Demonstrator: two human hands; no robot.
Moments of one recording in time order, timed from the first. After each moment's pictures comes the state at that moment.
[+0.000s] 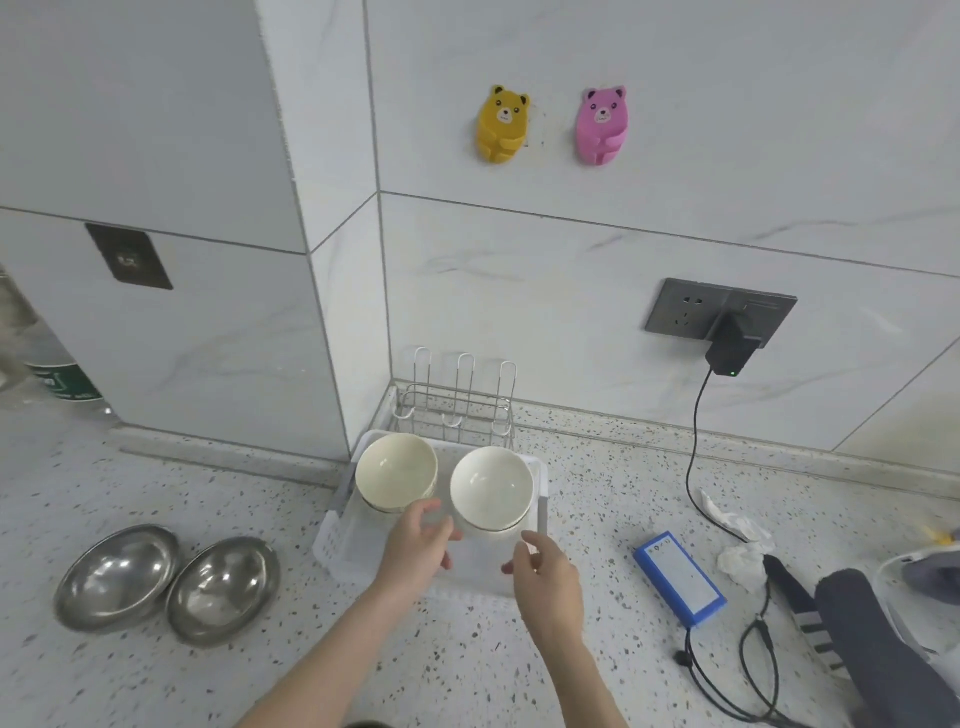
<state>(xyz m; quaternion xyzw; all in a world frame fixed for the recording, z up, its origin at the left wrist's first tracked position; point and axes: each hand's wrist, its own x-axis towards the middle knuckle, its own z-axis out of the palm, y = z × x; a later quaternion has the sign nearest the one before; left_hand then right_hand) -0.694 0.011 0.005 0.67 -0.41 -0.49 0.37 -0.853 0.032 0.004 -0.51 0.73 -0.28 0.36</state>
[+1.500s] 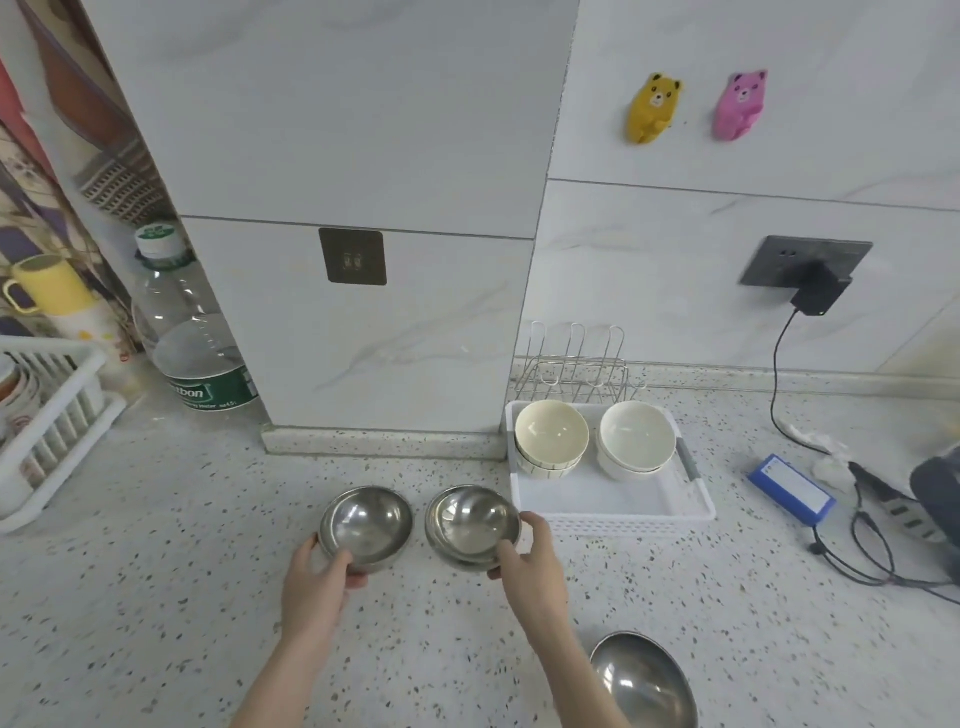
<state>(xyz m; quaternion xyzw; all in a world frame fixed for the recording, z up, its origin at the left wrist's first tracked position) -0.358 0.106 -0.010 0.74 -0.28 -0.46 0.41 -0.578 0.112 0.012 -0.40 0.74 -0.32 0.44</state>
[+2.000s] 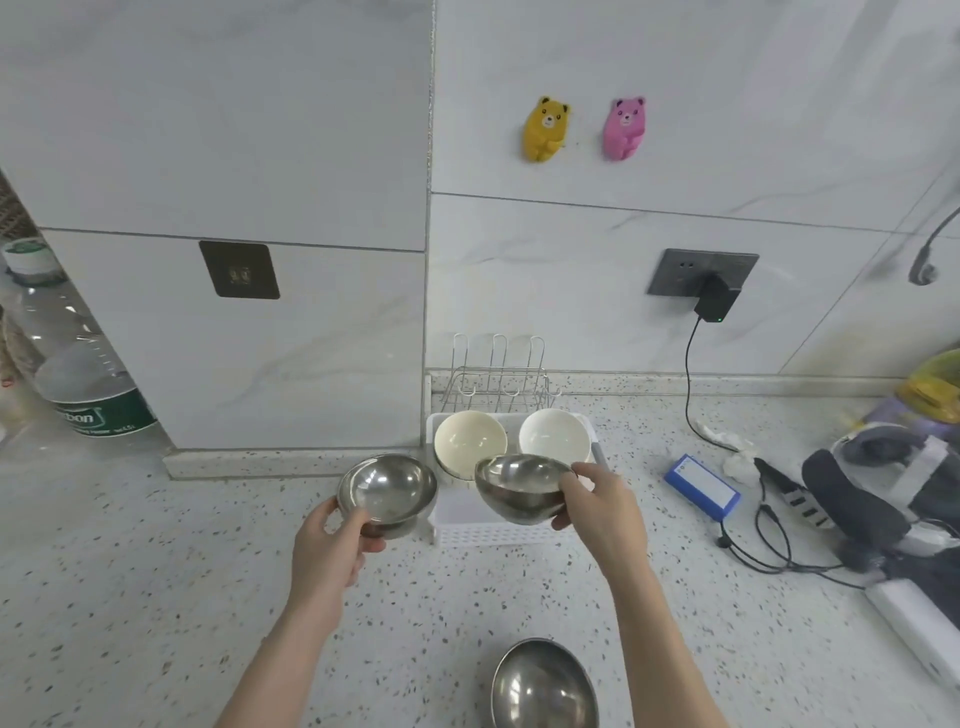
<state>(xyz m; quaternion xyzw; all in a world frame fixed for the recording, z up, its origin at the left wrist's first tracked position) -0.470 0.074 0.038 0.64 -0.31 -0.52 0.46 -0.732 0.093 0.106 -0.42 0.79 -0.34 0.30</state>
